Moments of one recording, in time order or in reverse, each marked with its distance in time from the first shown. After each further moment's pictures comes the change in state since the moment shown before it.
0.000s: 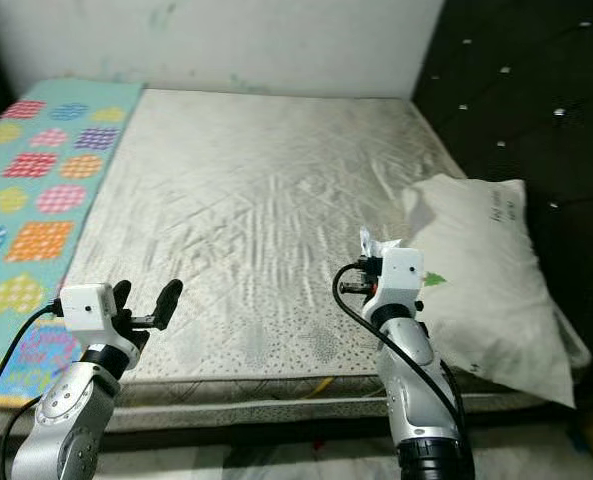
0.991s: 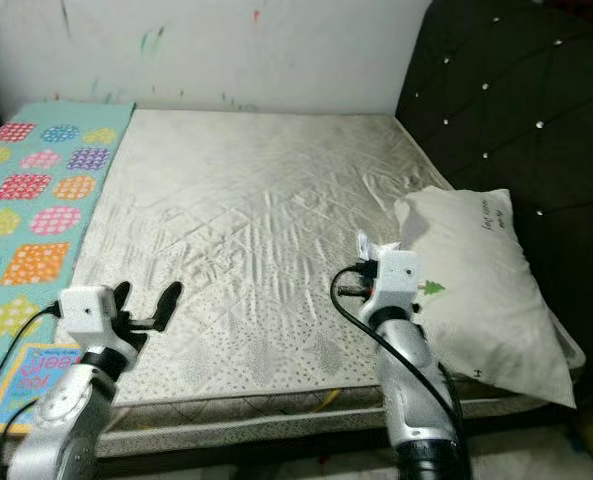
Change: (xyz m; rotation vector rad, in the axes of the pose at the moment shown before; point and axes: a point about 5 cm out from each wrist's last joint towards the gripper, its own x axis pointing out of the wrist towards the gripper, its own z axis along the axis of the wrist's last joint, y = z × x) left arm -0.005 0.004 -0.003 0.007 0.008 0.001; right arm 0.002 0.006 -0.002 -0.001 0.007 0.019
